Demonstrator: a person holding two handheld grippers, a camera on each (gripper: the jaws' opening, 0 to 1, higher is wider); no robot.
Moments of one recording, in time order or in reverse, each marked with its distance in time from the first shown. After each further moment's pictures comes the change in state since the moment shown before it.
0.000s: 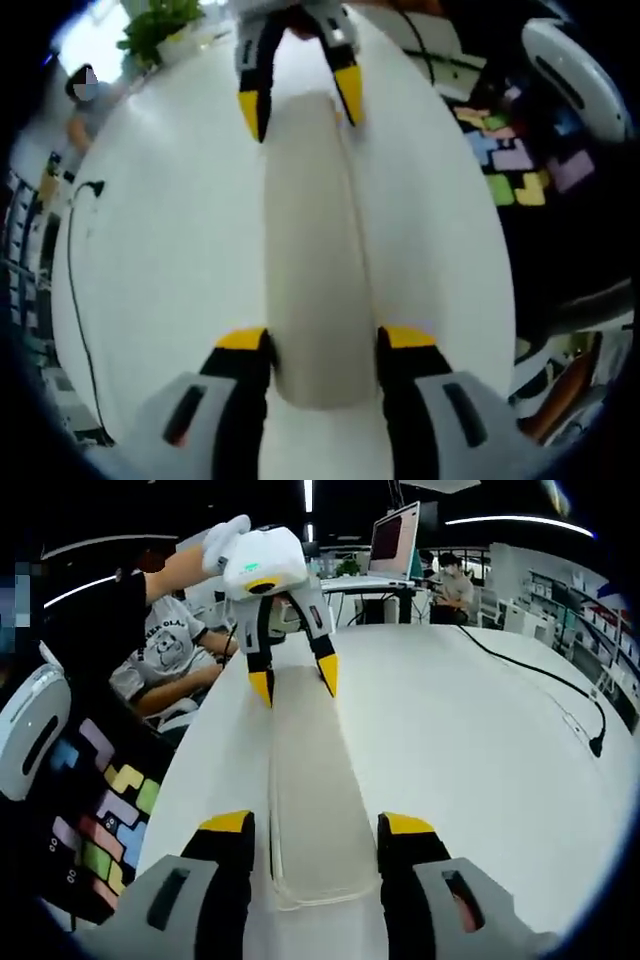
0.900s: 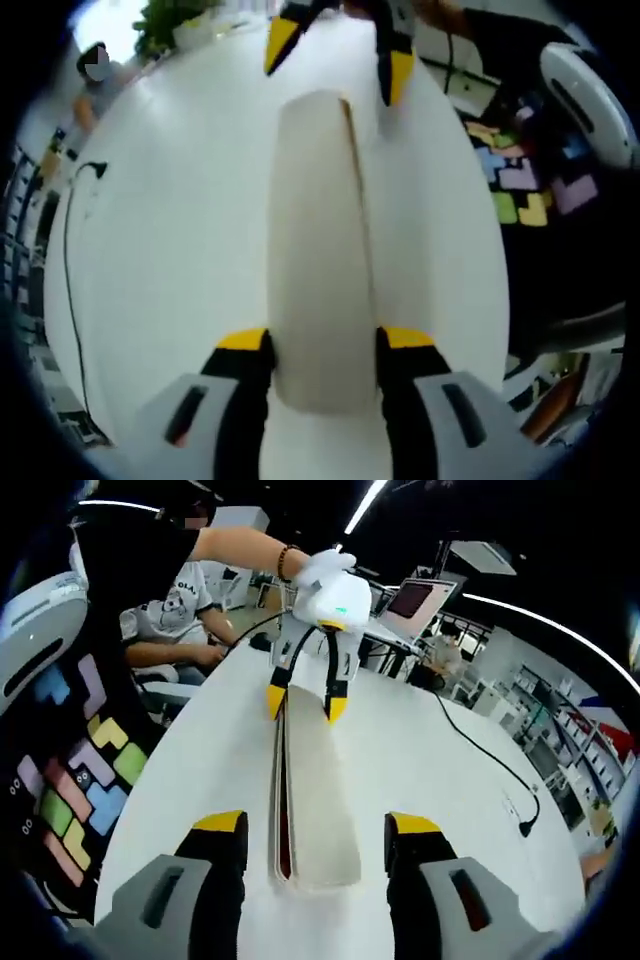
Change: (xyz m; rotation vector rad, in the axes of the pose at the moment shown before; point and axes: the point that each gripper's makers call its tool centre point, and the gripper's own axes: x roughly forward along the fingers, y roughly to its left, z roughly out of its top) left arm 0.001 0.001 0.005 -0.065 -0.013 -0.014; right arm -0.025 0.006 0.021 -0.313 -0.052 -0.194
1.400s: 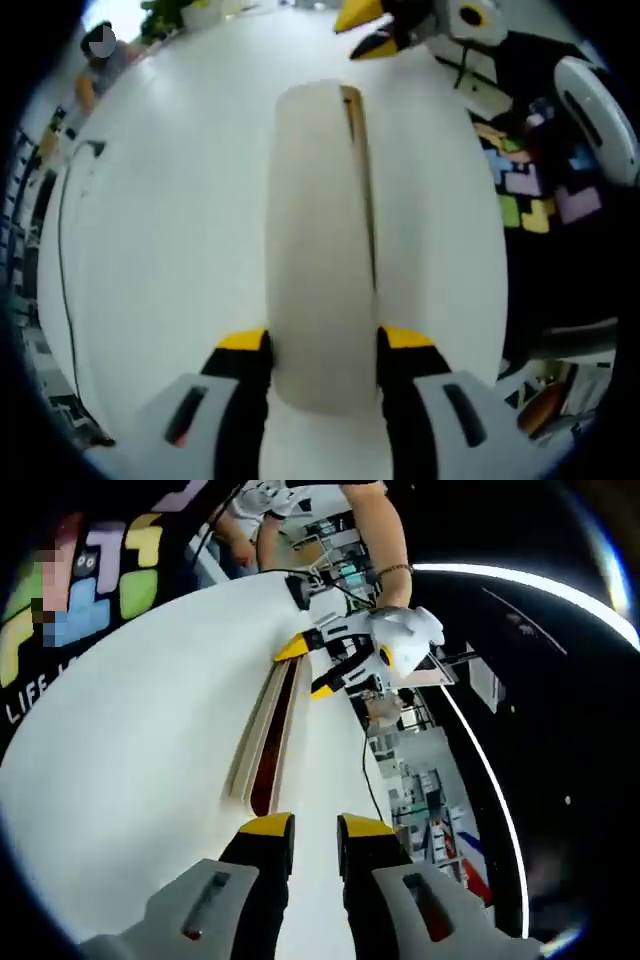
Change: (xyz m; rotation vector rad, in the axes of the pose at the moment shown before) left arm 0.001 0.001 -0.007 -0.069 0.063 -0.023; right arm -0.046 -0.009 -0.007 -0.592 0.068 -0.420
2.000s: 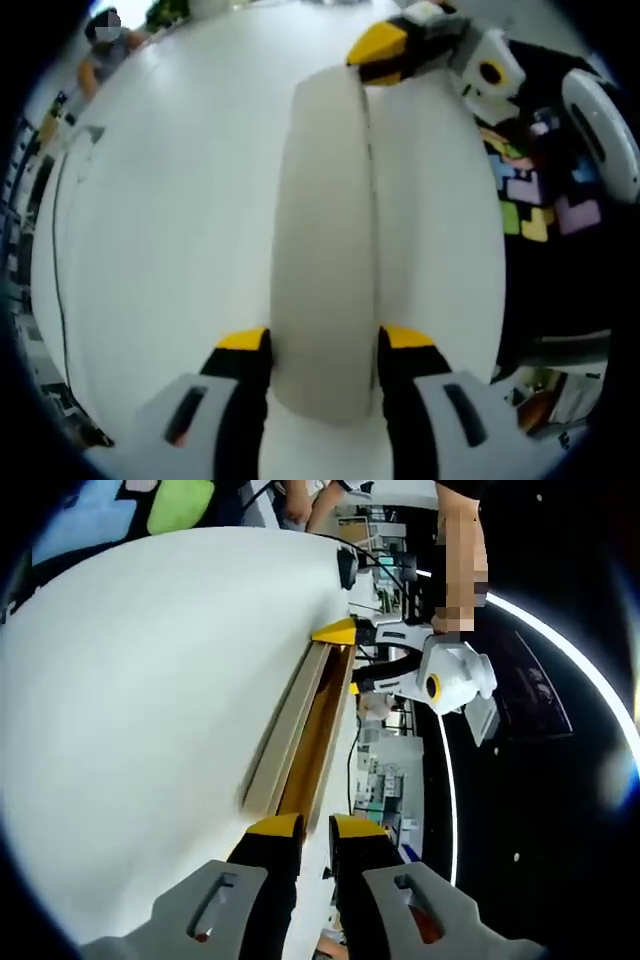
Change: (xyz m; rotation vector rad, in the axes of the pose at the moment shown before) left arm 0.001 0.000 -0.001 -0.058 0.026 -0.030; right arm 0.018 0.026 0.006 -0.470 0.167 -0.142
